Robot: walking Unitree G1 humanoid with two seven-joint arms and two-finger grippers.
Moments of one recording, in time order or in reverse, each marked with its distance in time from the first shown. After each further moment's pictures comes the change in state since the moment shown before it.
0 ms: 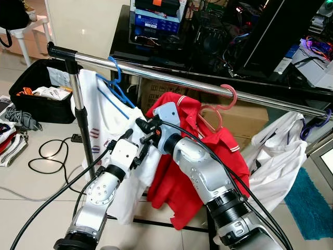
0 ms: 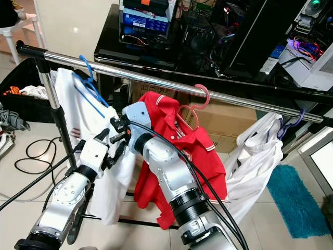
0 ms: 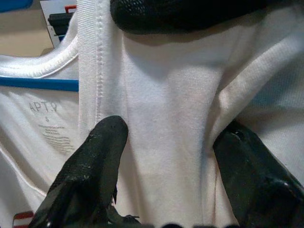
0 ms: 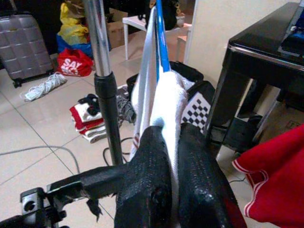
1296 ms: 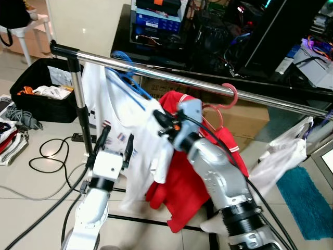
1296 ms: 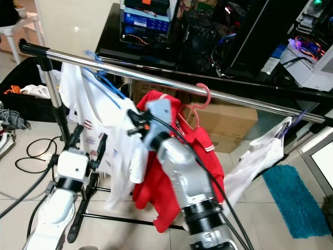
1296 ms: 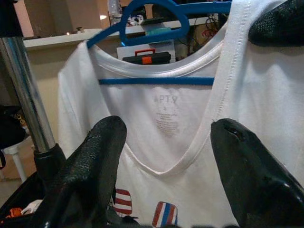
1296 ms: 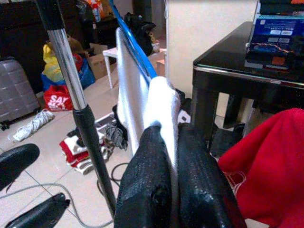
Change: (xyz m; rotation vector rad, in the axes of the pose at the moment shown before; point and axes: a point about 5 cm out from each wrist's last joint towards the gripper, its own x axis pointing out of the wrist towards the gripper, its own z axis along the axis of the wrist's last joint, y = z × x) left arm -0.041 0.004 0.022 0.062 -0.171 0.266; right arm -0.035 -0.027 0.011 0.095 -0.125 -0.110
